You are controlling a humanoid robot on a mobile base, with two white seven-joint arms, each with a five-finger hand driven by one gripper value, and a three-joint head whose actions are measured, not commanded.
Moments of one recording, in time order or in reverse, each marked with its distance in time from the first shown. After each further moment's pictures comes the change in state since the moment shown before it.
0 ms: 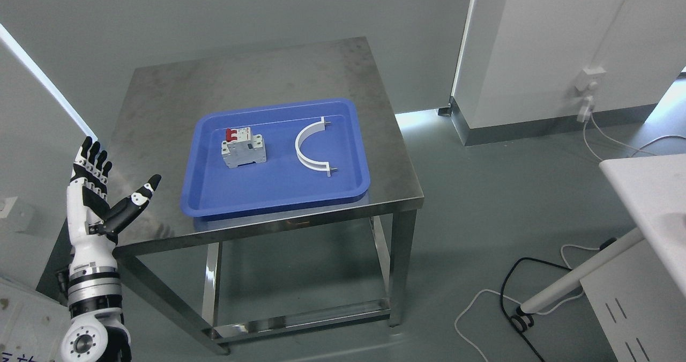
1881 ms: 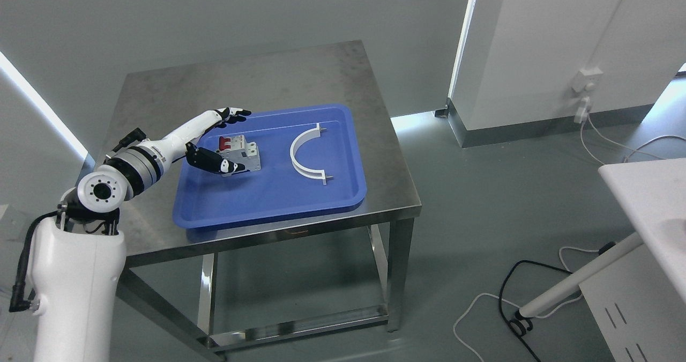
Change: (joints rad) left arm -0.498 0.329 -0.408 0.330 -0.552 0.102 -0.739; right arm 0.000 0.000 0.000 0.000 0.000 0.000 -0.004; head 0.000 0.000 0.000
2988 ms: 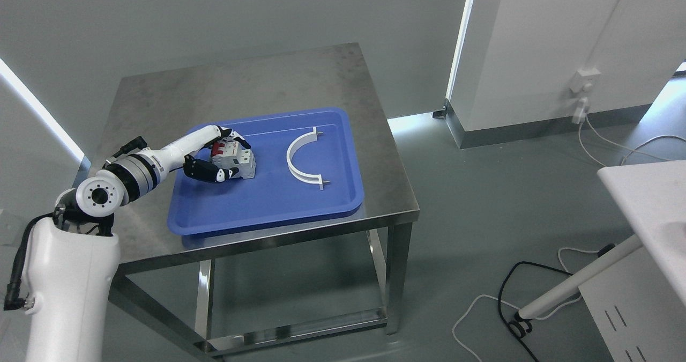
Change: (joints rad) left arm -0.003 0.020 0.017 0.076 -0.026 -0.120 -0.029; right arm 0.000 0.000 0.000 0.000 0.000 0.000 0.003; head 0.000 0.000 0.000
